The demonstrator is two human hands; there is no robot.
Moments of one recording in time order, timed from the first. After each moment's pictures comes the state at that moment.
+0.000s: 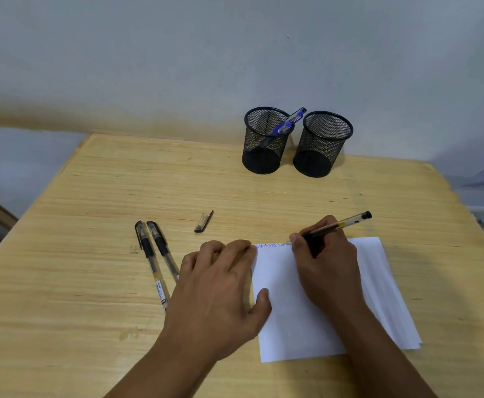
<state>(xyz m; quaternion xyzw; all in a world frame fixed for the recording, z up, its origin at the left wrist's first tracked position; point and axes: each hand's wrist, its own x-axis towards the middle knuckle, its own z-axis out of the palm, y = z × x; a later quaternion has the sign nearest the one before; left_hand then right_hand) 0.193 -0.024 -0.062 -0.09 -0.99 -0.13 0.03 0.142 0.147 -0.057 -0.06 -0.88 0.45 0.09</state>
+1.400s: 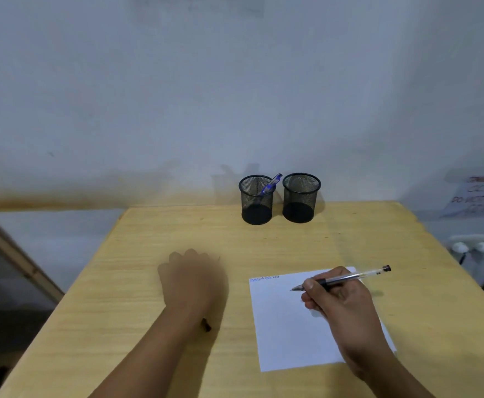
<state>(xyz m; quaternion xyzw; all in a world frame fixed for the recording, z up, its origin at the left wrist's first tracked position) 0.141 -0.058 -0.036 0.13 -0.99 -0.06 0.06 0.205 0.179 -0.011 -0.08 -0.69 0.72 0.03</state>
